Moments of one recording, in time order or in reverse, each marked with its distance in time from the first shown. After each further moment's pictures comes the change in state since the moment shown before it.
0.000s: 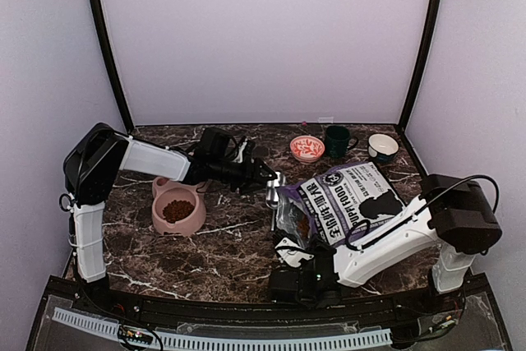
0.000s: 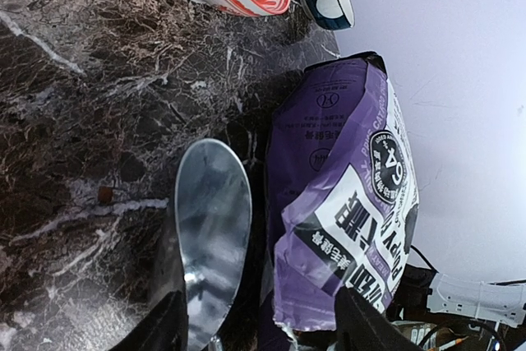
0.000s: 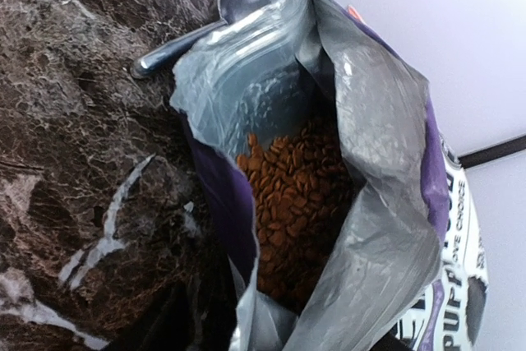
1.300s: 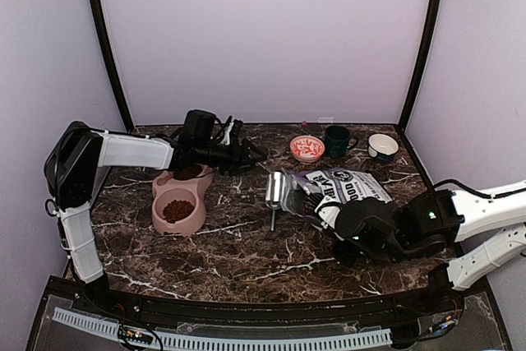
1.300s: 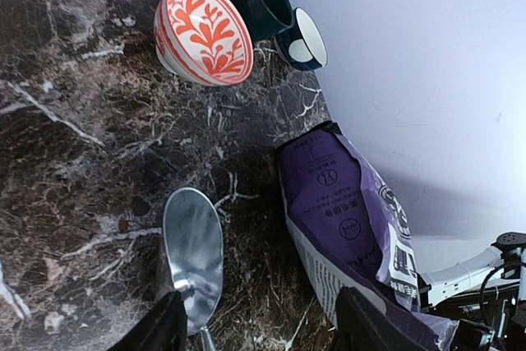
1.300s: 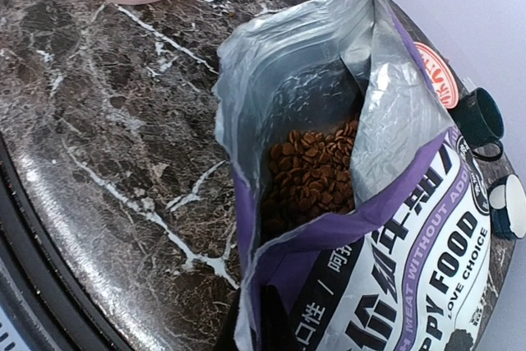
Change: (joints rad) left arm 0.053 -0.124 0.000 -0.057 -0.012 0.060; right arm -0.066 -0.681 -0.036 -0.183 -0.485 -0.200
